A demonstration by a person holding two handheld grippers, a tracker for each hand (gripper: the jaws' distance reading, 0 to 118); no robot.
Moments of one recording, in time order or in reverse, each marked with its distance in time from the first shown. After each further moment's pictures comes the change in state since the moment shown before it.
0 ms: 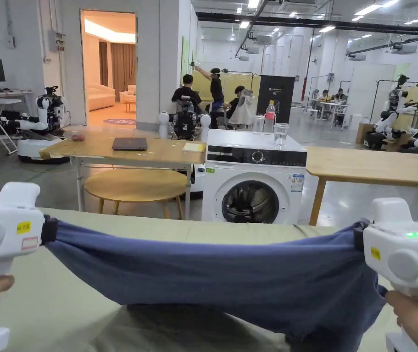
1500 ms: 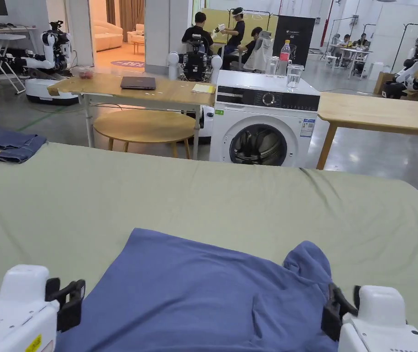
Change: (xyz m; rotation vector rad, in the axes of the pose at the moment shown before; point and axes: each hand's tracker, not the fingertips) left arm 0.085 -0.212 0.095 0.069 -0.022 0.035; right arm -0.083 -0.176 0.152 0.036 0.075 -0.117
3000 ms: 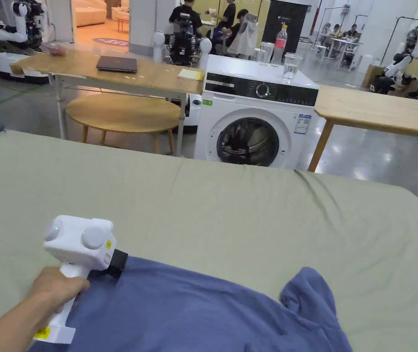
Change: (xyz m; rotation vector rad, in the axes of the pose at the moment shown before) left arm 0.018 0.061 -0.390 -0.595 -0.012 -0.099; right arm 0.021 -0.035 -0.088 -0.299 -0.033 0.006
